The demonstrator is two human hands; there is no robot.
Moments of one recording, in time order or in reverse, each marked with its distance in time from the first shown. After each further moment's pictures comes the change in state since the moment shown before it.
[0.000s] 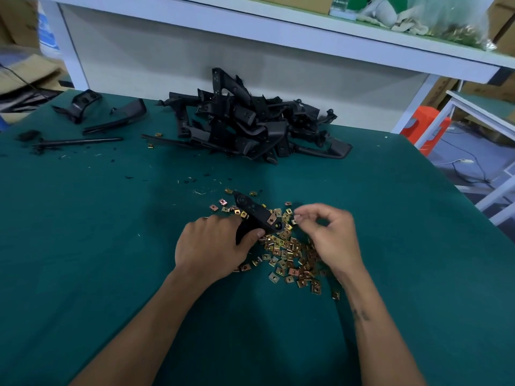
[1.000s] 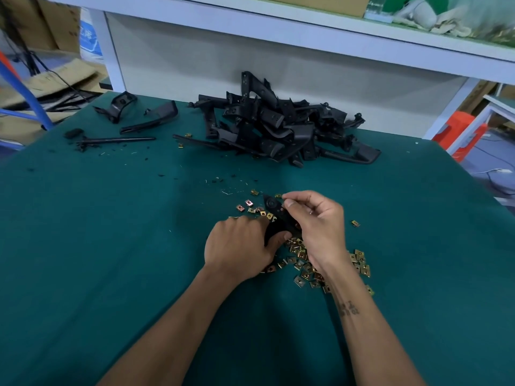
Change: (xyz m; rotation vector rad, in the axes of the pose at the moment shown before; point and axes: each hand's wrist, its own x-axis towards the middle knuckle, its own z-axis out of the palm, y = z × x) left_hand 0.003 0.003 -0.003 0.044 -0.113 -0.043; right_hand 0.009 -0.032 0.067 0.480 -0.045 0.006
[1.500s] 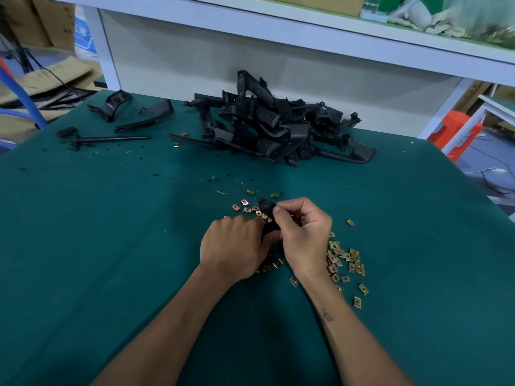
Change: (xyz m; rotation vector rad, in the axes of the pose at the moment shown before) left_hand -0.001 0.000 0.001 0.000 -0.005 0.037; right_hand -0.018 0.012 0.020 -0.072 0.169 -0.136
